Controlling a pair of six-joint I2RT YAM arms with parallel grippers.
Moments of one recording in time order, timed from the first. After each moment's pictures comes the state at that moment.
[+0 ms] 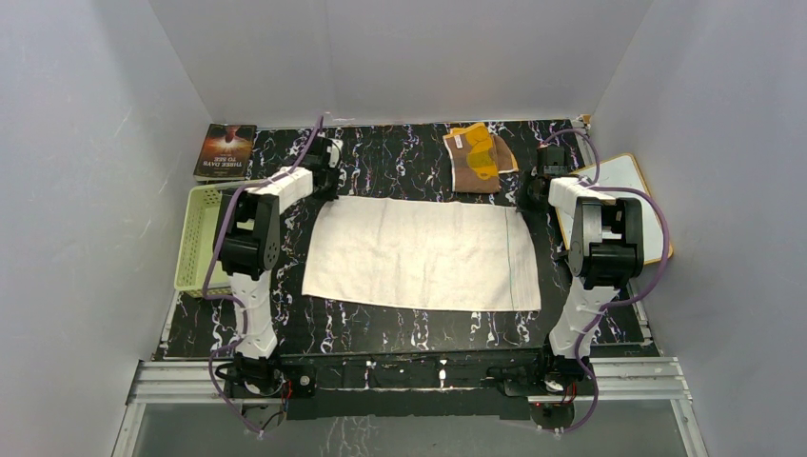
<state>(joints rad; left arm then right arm) -0.21 2.11 1.50 -0.38 -0.06 -0.01 -0.07 1.92 1.23 -0.29 -0.05 0.24</state>
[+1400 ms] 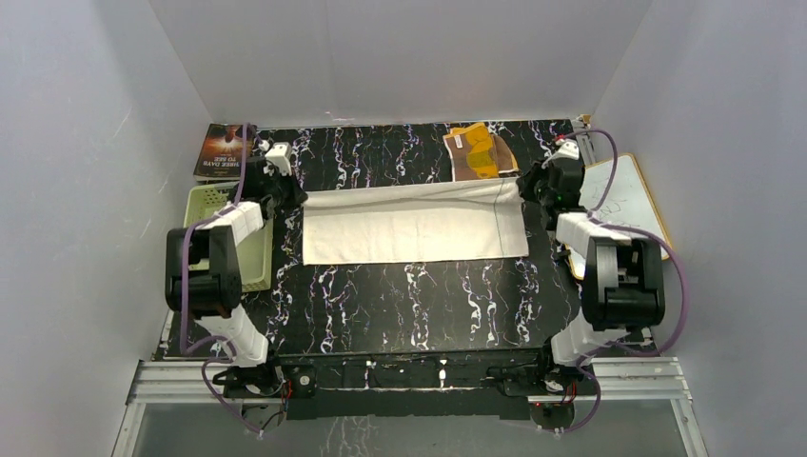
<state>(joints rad) 0.05 1.78 1.05 0.08 0.36 -0.03 -0.07 1.67 0.94 0.29 -0.14 0.28</state>
